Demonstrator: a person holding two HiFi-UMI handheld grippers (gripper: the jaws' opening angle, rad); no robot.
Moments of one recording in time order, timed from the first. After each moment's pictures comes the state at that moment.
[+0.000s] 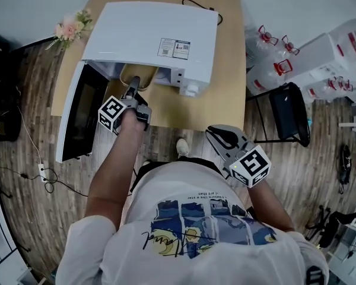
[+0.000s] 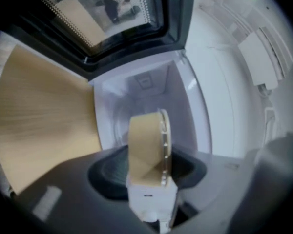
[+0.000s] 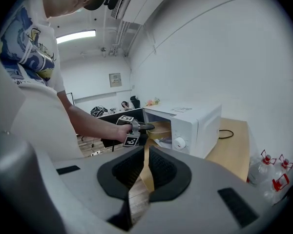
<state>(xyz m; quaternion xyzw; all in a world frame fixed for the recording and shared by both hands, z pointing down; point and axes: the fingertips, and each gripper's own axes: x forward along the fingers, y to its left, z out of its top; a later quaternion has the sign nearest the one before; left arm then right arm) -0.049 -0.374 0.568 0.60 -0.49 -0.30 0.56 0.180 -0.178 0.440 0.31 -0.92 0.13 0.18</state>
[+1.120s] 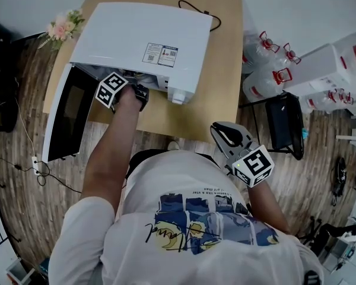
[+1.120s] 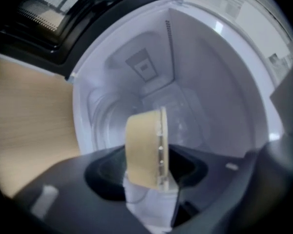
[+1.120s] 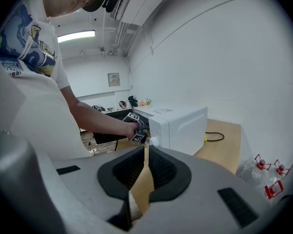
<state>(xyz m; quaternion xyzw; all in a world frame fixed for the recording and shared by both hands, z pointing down) -0.029 -0.460 0.599 0.57 -0.58 -0.21 0.53 0.248 -0.225 0.443 0.32 -0.92 0.12 0.19</state>
